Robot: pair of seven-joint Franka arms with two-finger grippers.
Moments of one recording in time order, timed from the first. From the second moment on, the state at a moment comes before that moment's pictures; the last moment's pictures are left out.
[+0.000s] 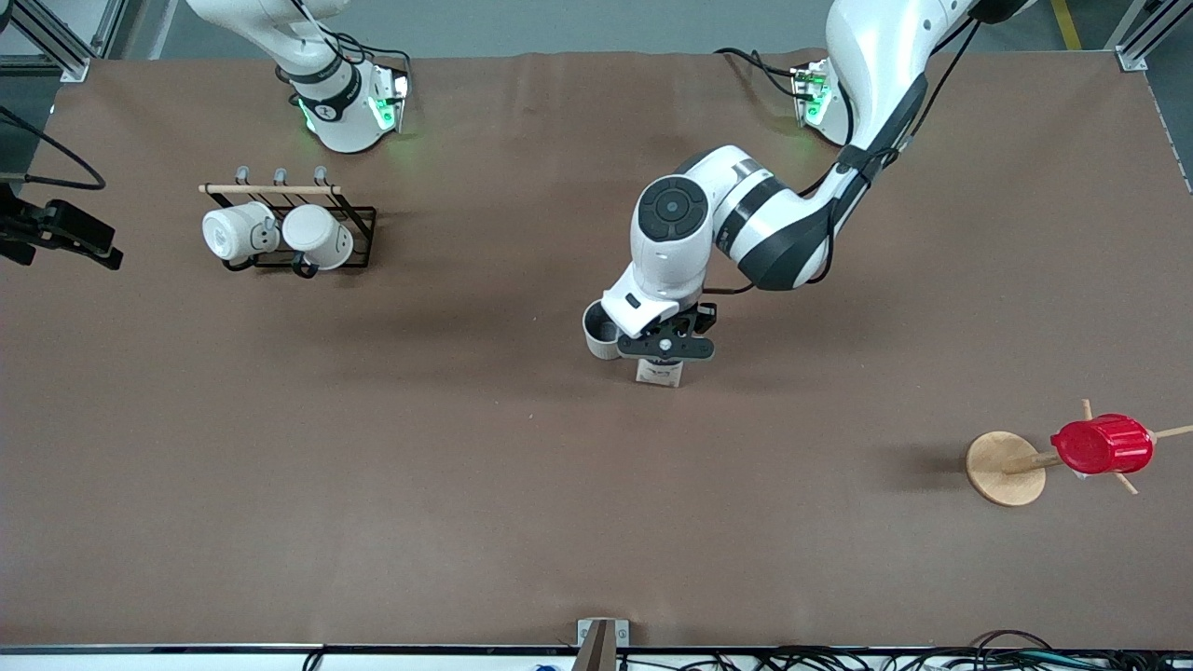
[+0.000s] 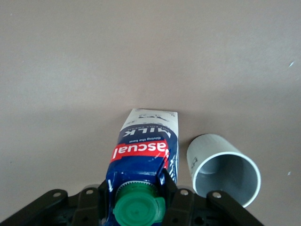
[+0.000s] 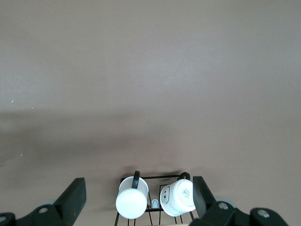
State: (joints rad) left arm -0.35 0.57 -0.44 -1.54 0.31 2.00 -0.77; right arm 0.09 0.05 -0.13 -1.45 -0.03 1.50 0.01
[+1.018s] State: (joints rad) left arm -0.35 0.57 -0.46 -1.55 0.30 1.97 -0.77; right arm 0.09 0.05 -0.13 -1.45 -0.03 1.50 0.01
